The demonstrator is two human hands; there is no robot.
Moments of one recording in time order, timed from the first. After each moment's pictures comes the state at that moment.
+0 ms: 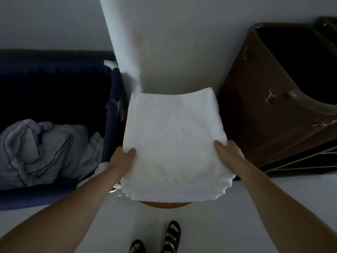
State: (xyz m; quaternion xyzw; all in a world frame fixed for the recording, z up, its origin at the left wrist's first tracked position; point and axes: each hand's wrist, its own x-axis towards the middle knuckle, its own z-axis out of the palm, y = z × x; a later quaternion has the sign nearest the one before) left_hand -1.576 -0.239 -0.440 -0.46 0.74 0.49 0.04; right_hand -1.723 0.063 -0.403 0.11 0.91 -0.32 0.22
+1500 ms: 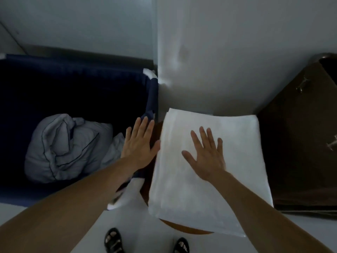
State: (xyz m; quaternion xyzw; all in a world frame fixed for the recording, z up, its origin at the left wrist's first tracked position) left_hand -1.608 -0.336 -0.413 -0.21 0.97 0.09 0.01; right_hand -1.715 -0.118 -0.402 -0.34 0.93 -0.02 0.10
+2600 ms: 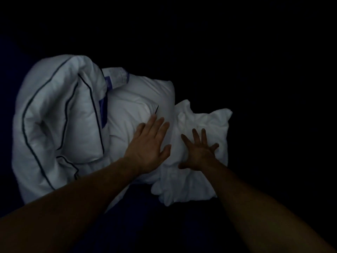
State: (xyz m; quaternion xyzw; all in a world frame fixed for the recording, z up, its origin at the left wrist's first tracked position) left_hand -1.541 -0.758 -0.851 -0.14 0.98 0.16 0.07; right_hand -1.676 -0.603 -0.910 -0.35 0.82 0.07 0.45
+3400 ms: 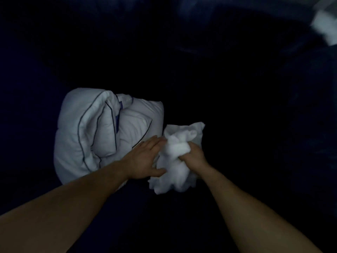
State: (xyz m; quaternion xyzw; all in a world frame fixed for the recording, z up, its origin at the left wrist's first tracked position) left_hand -1.512 -0.733 -0.701 -0.07 0.93 0.34 0.12; right_hand -1.657 -0.575 -0.690 -0.10 0.79 -0.37 0.47
